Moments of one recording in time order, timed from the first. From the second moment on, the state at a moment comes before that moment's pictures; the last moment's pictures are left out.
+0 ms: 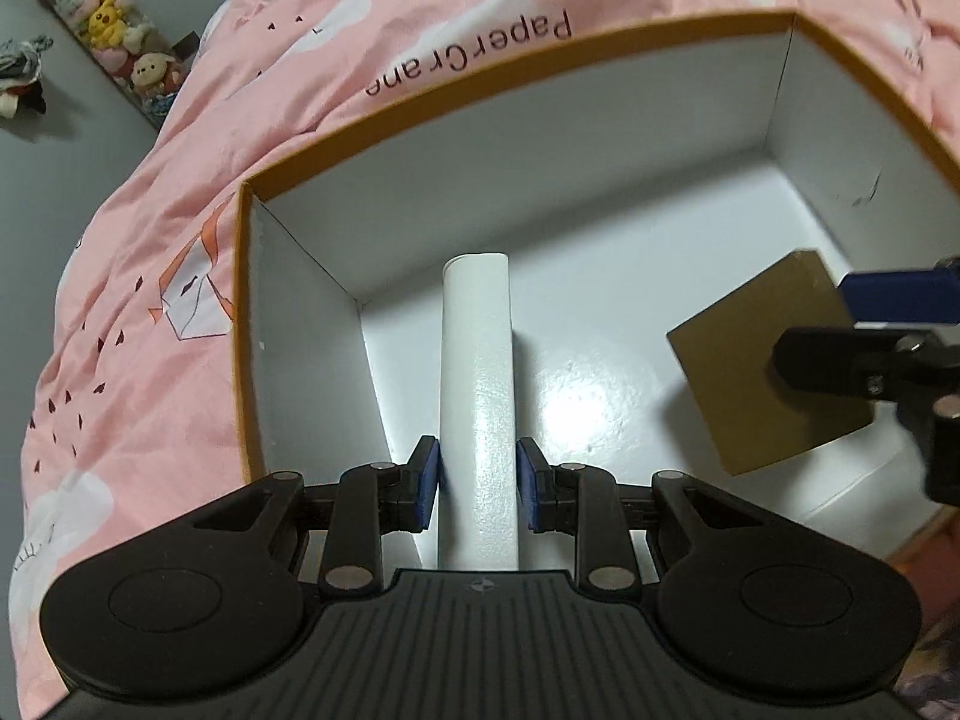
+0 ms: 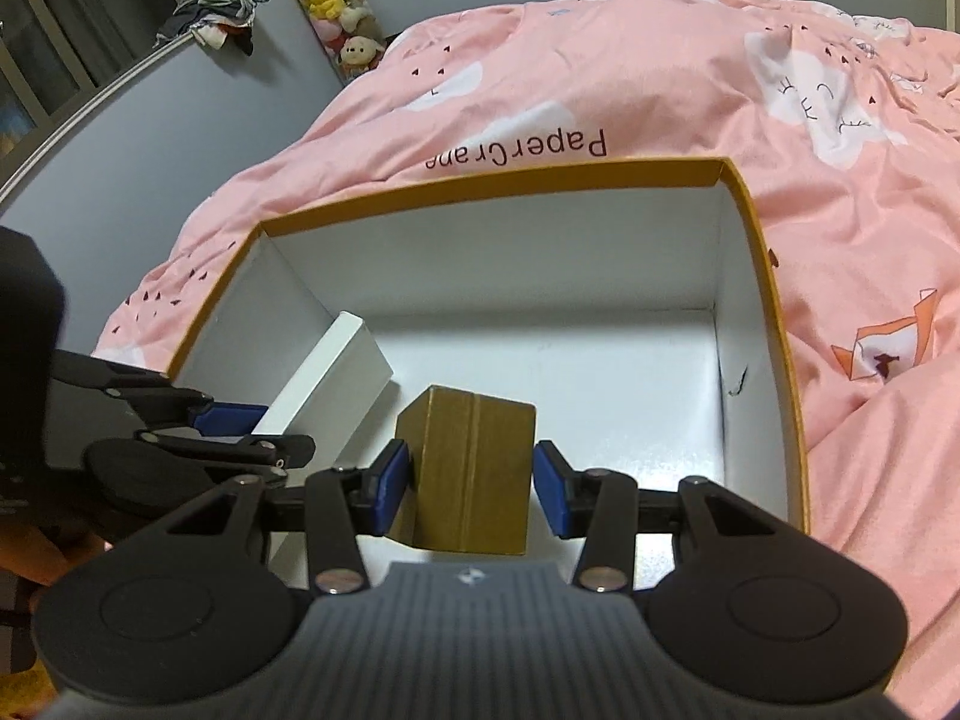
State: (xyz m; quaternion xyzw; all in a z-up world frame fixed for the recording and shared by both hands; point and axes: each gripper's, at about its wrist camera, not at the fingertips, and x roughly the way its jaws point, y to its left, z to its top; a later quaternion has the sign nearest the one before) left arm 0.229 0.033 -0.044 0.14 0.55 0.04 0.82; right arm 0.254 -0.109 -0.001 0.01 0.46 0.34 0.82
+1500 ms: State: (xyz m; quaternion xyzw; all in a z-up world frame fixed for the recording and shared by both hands) left arm 0.236 0.054 -0.036 0.03 0.54 -0.05 0.84; right arm 0.254 -0.100 -0.013 -0.01 0.49 0.33 0.80
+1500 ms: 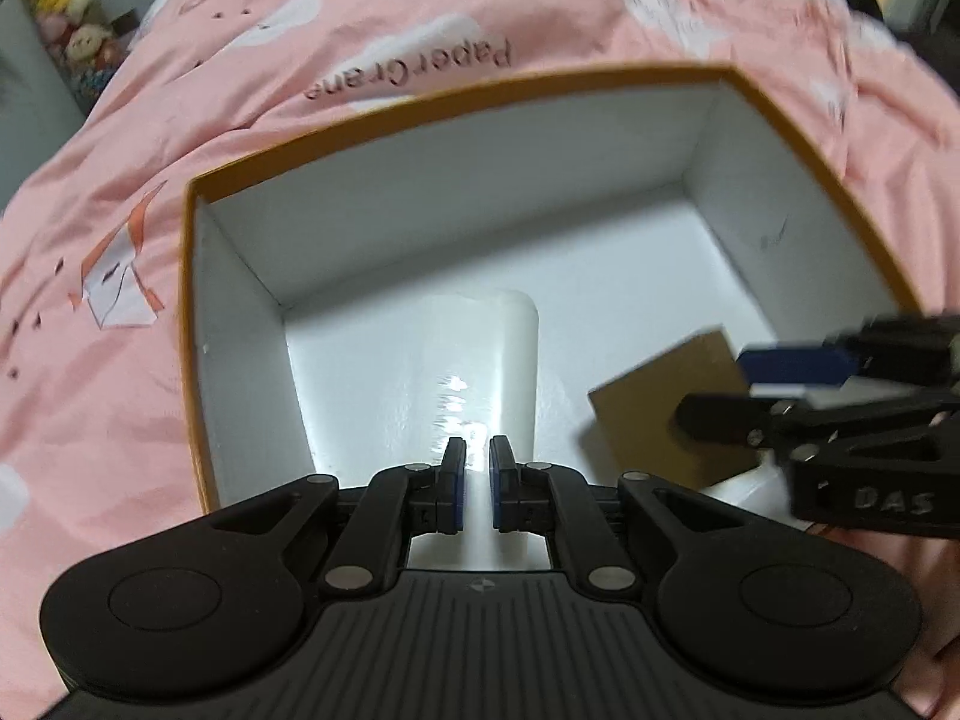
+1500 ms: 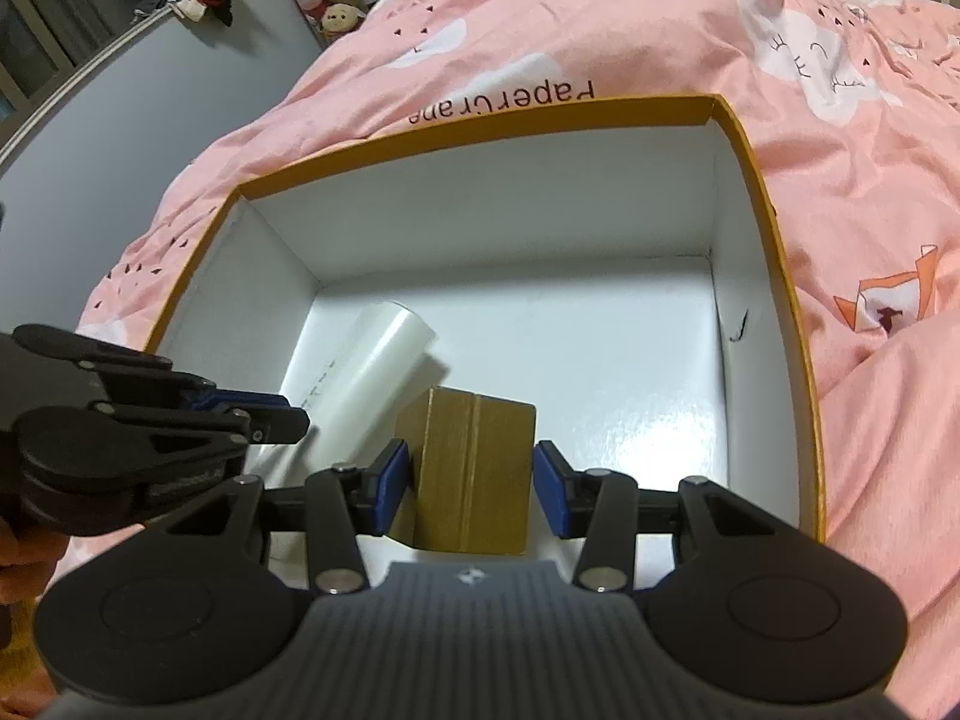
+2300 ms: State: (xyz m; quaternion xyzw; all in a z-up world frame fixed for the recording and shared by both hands) left arm 0.191 0.156 -0.004 -0.16 0.40 0.04 0.90; right arm 0.261 -0.006 -0.011 -0.13 0.48 0.35 0.80
